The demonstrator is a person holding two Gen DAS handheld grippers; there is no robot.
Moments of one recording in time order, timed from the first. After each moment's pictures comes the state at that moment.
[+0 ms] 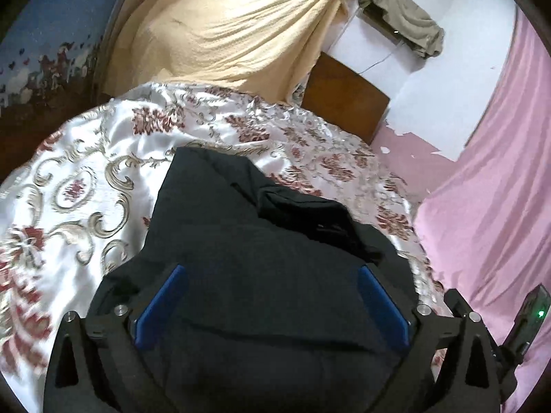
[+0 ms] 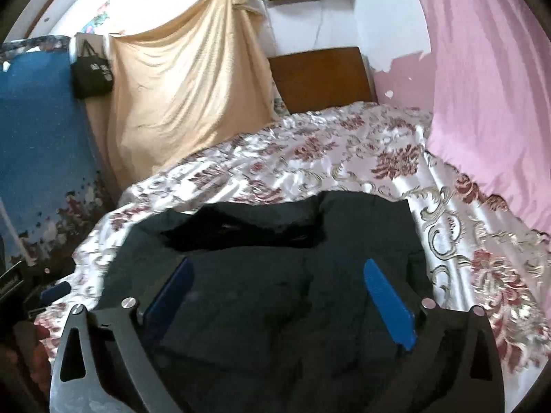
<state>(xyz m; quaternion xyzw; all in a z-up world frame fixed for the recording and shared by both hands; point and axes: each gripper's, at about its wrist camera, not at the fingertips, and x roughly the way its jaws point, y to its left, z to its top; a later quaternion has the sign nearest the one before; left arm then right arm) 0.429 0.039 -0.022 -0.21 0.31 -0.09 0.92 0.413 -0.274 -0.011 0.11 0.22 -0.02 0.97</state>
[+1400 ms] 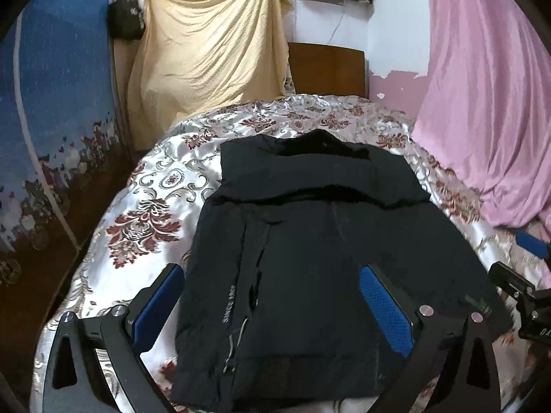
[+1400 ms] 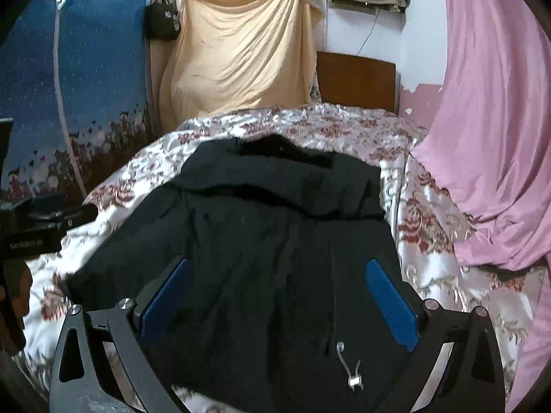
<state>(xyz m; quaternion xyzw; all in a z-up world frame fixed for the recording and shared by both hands) 0.171 0.016 -0.003 0.02 0.31 -0.03 0.95 0.137 -0.232 0.008 -0.03 0.28 0.02 0.96</state>
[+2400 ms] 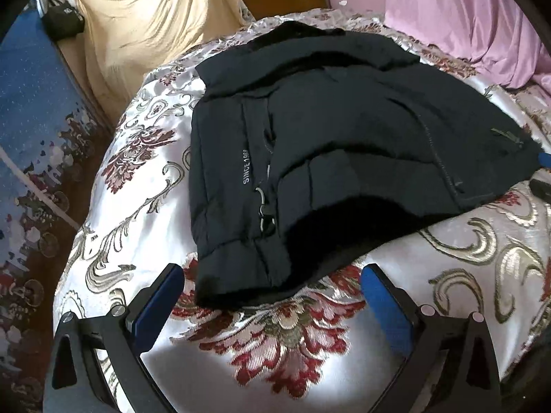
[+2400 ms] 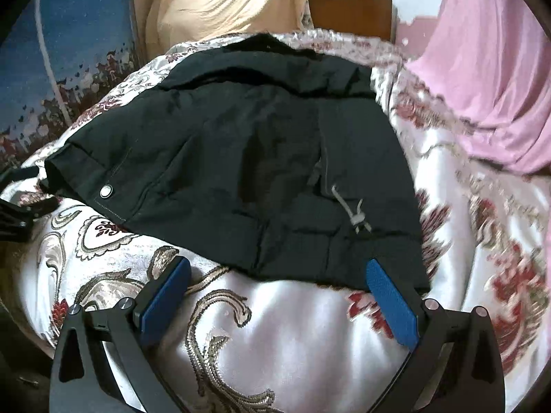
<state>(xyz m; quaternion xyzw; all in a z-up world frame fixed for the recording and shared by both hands) 0.132 0.039 -0.093 0.16 0.43 -0.06 0.88 0.091 -0.266 -0.090 0.00 0.42 0.01 0.91</state>
